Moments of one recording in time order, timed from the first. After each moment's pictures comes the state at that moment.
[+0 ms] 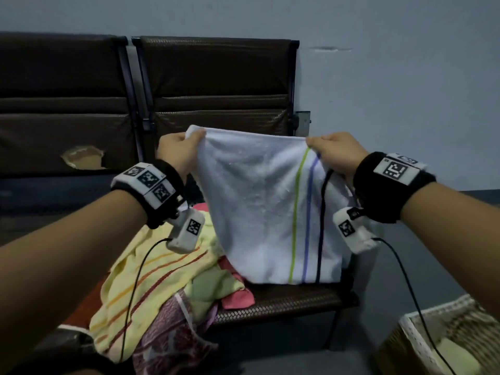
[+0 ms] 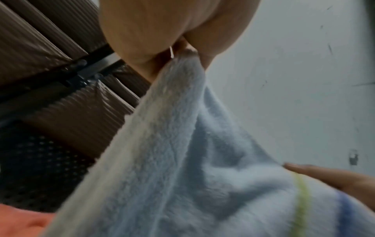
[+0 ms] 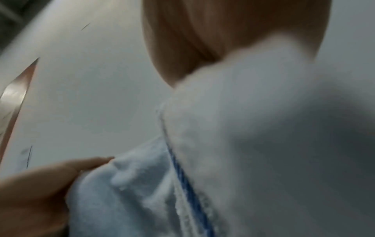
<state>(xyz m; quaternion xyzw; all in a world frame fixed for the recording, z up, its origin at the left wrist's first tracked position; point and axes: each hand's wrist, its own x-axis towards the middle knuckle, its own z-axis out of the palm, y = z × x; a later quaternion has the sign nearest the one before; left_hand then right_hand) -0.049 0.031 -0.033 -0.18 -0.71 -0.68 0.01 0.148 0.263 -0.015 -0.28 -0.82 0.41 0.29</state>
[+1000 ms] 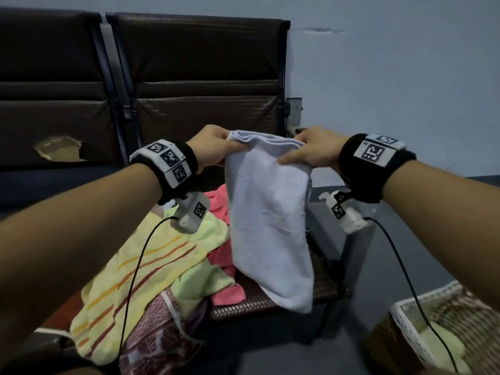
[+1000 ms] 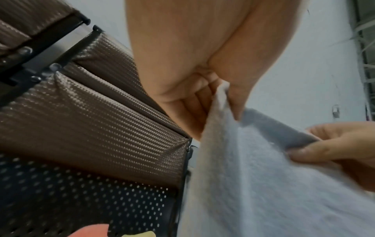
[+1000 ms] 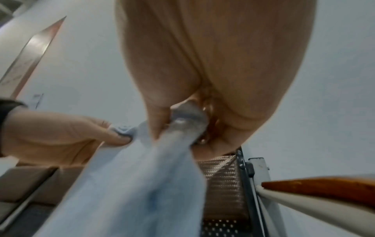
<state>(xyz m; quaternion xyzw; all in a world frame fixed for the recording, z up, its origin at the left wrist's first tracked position) -0.029 0.088 -0.034 -0.40 -0.72 -0.52 -0.21 0.135 0.269 -0.013 -0.24 -0.93 0.28 0.09</state>
